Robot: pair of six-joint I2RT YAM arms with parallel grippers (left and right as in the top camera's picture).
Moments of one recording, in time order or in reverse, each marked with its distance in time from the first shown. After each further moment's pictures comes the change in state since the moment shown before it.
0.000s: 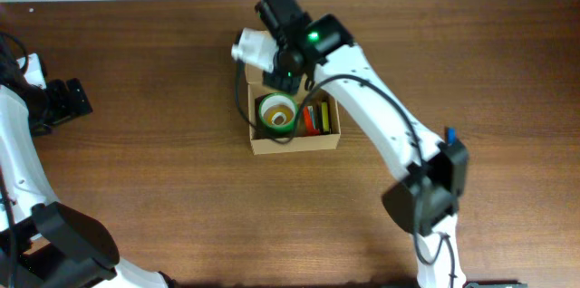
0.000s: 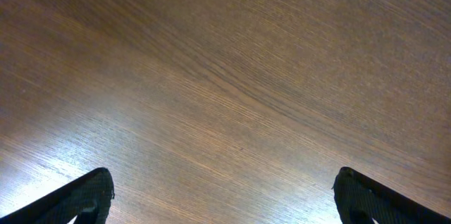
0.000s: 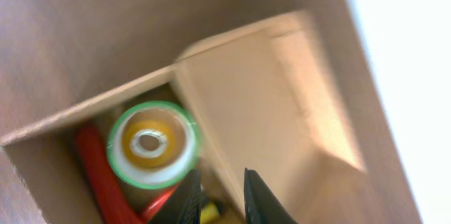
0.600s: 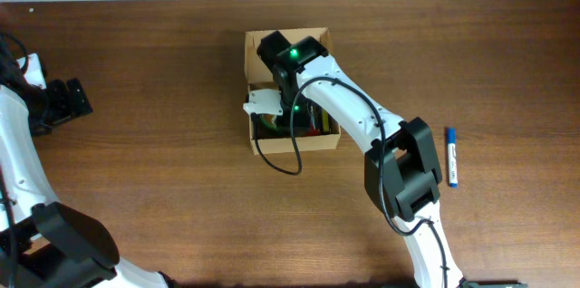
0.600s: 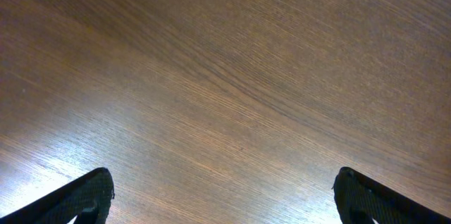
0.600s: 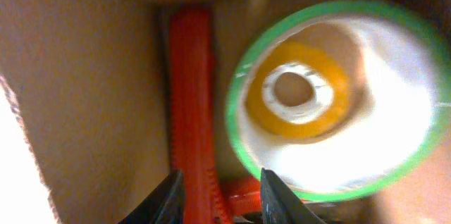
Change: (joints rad) left arm 0.000 0.000 0.000 0.000 0.000 0.000; right arm 0.005 0.171 -0.140 -0.193 -0.117 -0.308
